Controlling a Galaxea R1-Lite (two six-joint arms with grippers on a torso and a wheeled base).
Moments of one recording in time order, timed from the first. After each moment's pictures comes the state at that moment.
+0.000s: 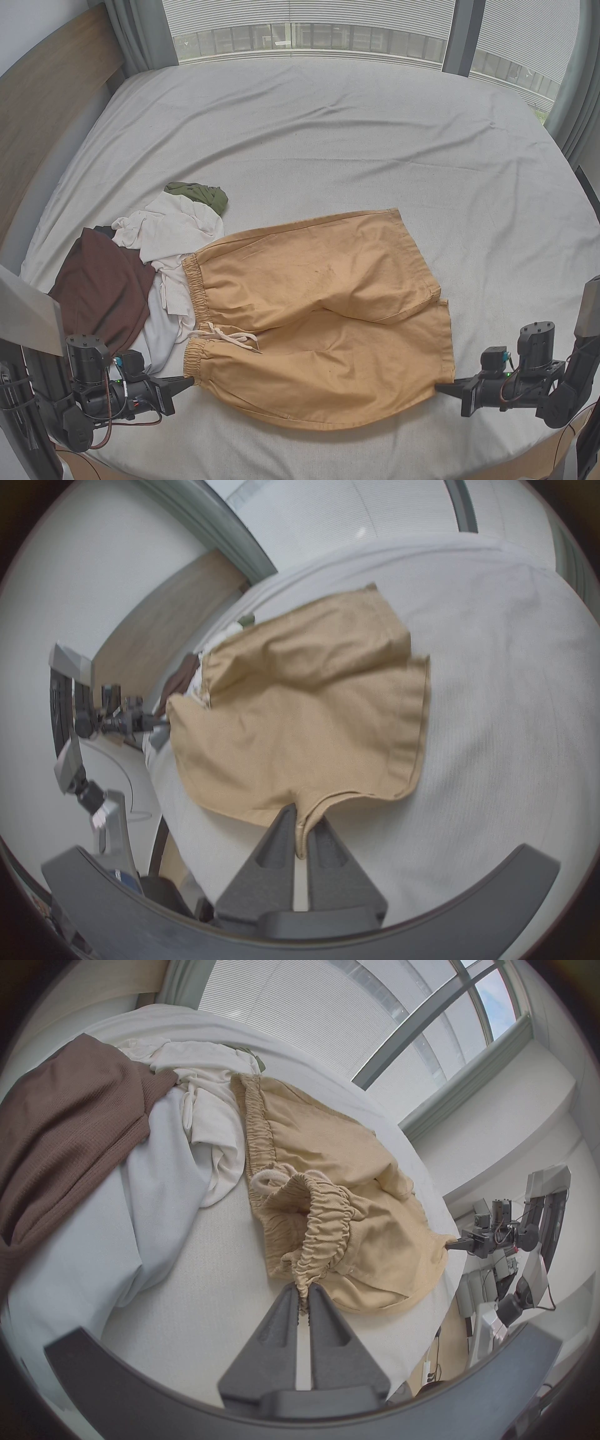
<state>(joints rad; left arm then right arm) -0.11 2.15 -0.04 -1.55 -0.49 -0.19 0.21 1.98 -0.09 -1.28 0.45 0.04</state>
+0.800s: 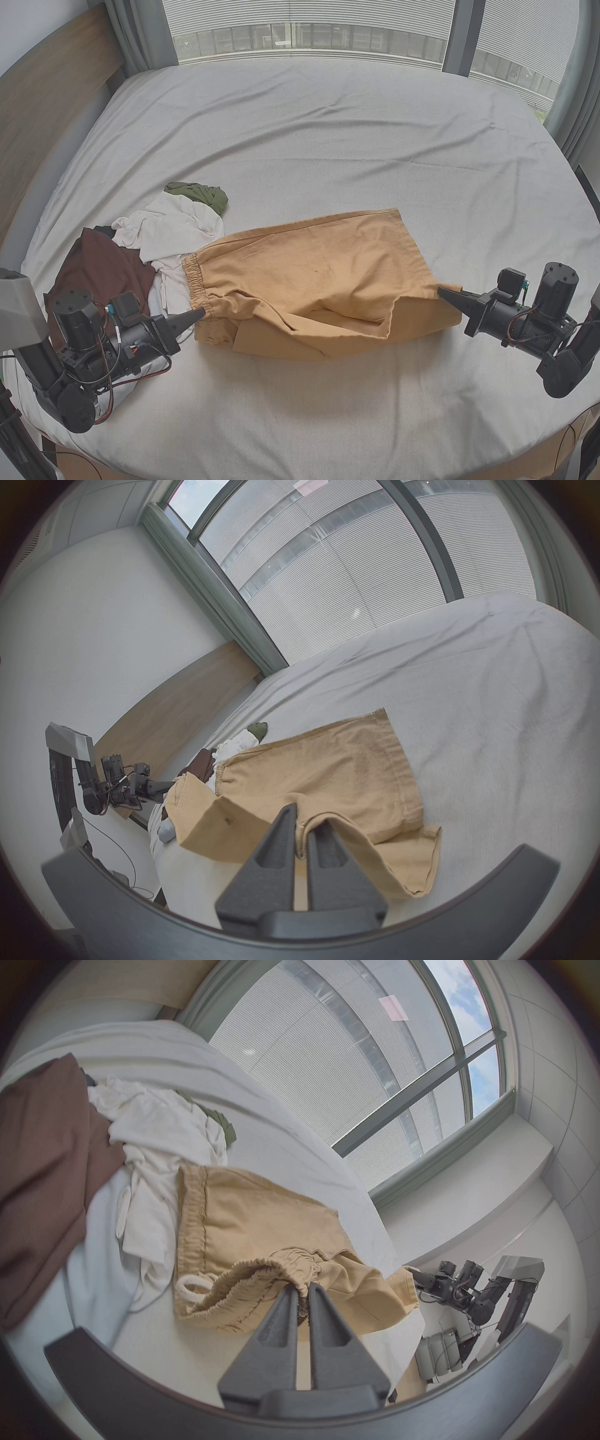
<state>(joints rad) -0.21 1.95 -0.25 -1.55 -0.45 -0.54 0.21 1.88 -0.33 -1.43 0.45 0.27</state>
